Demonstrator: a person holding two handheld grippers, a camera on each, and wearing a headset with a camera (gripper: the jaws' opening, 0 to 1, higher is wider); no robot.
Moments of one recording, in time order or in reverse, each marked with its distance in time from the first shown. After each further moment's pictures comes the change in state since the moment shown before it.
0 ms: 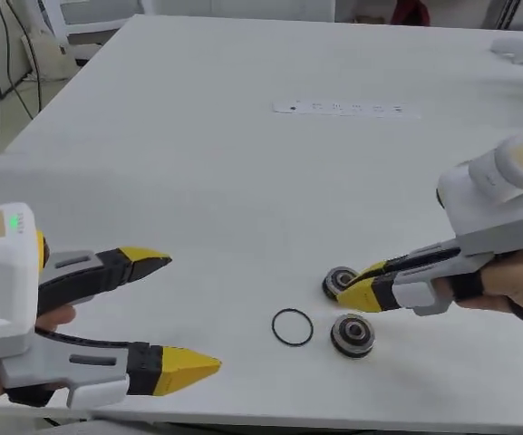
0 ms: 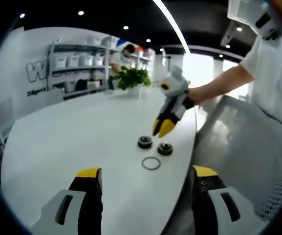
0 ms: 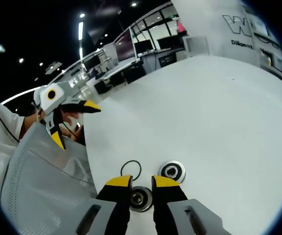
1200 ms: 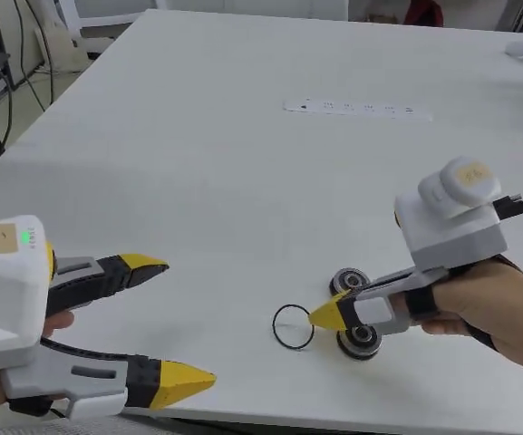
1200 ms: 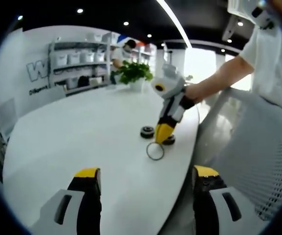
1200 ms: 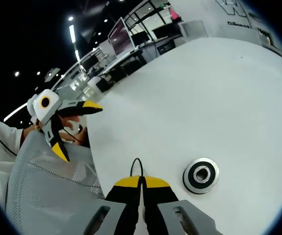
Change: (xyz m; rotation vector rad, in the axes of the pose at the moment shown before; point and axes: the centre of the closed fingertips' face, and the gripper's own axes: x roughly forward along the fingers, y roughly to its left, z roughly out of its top) left arm -0.006 0.004 -0.024 0.006 0.047 0.035; right arm 0.048 0.023 -0.009 0.129 0.073 0.082
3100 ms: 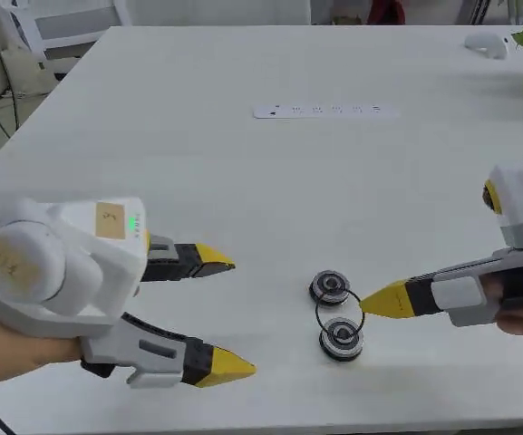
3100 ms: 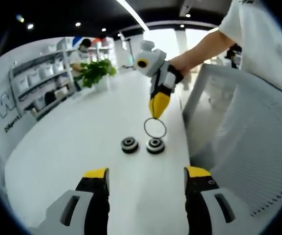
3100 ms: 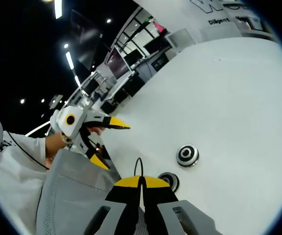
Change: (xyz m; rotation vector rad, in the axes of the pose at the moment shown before) left arm 0.050 -0.012 0.028 0.285 0.107 -0.192; right arm -0.084 0.017 0.003 0.146 -0.174 0.082
